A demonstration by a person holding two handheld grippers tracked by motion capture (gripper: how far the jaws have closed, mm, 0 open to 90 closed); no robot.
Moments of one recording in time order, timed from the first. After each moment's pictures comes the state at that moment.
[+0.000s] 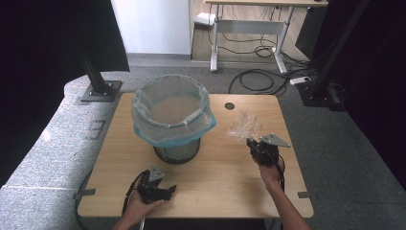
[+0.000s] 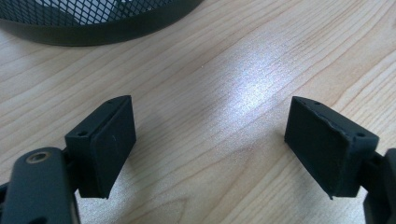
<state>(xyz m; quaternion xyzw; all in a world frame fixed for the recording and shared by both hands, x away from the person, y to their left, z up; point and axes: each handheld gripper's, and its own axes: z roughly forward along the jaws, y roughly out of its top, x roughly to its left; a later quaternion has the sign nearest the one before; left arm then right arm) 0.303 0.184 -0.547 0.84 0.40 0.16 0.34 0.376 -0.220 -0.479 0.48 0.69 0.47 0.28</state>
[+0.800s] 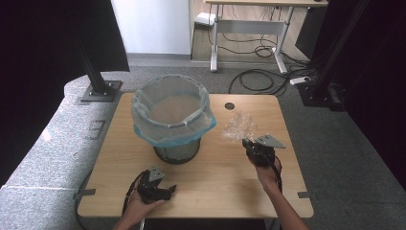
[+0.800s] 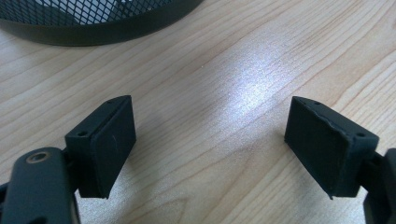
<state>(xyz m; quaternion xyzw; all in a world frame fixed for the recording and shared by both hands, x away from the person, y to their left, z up) 0.303 0.183 -0.548 0.84 0.40 0.16 0.34 0.370 -0.206 -0.474 0.46 0.70 0.47 0.29</state>
